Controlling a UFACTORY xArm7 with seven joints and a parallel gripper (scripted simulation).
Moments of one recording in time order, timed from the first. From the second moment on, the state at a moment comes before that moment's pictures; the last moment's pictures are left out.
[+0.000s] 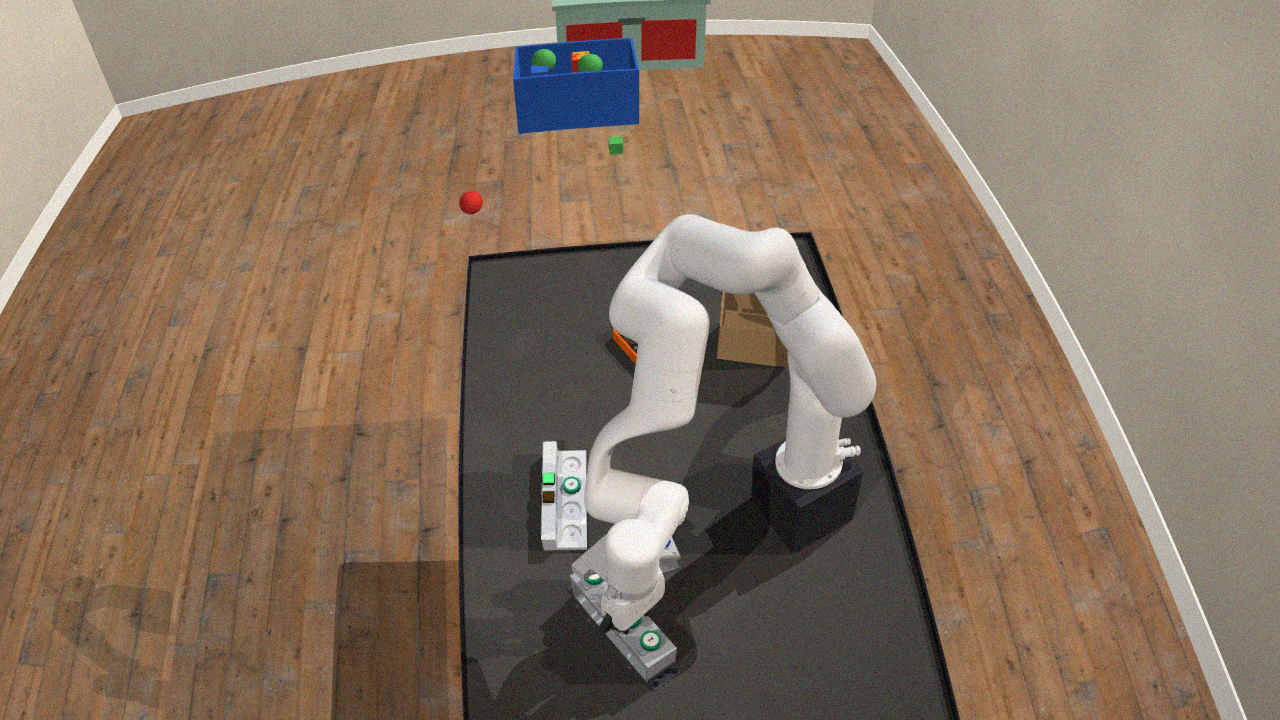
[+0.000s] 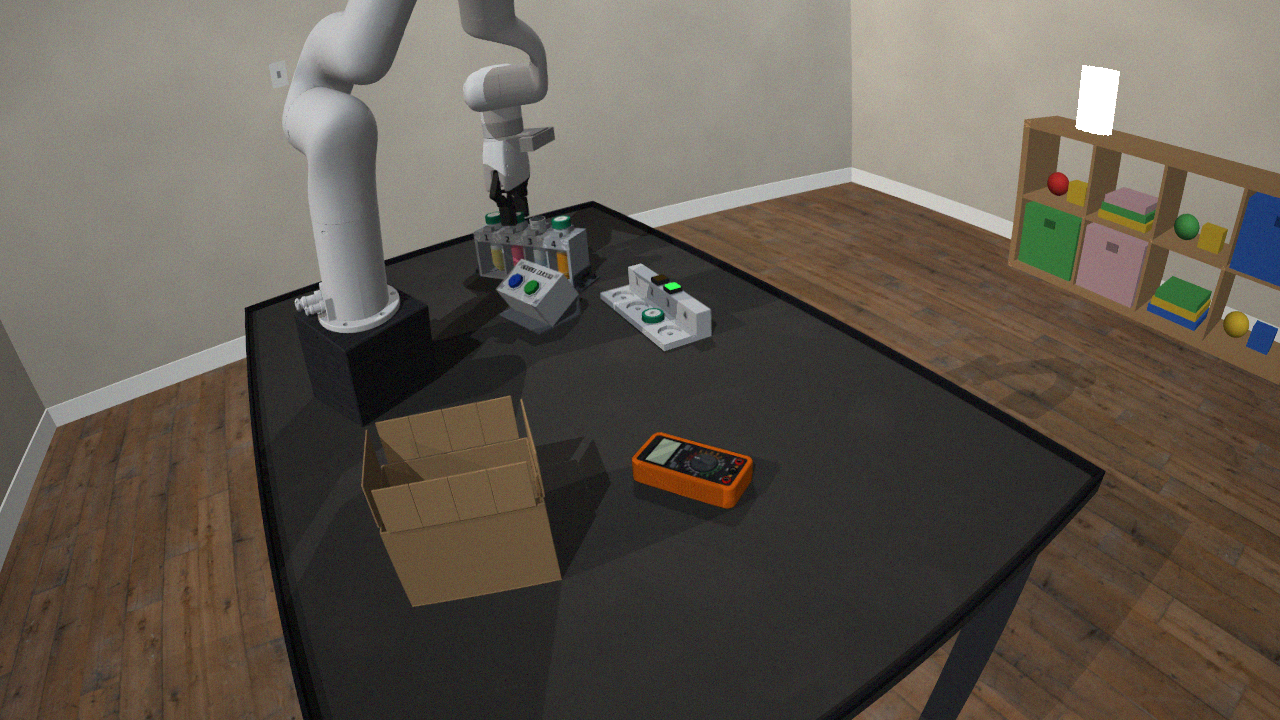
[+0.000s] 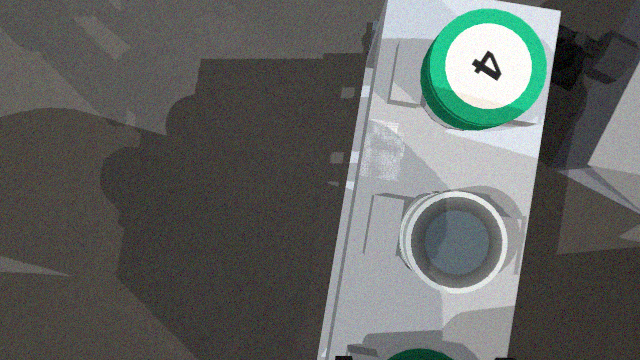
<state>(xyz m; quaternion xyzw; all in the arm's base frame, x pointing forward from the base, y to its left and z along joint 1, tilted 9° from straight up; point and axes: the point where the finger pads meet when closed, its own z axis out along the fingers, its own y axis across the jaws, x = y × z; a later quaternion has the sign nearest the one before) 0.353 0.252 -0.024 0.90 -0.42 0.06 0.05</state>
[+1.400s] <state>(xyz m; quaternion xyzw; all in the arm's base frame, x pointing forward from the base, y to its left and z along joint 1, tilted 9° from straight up) 0.353 0.252 -0.024 0.86 -0.51 0.05 0.05</state>
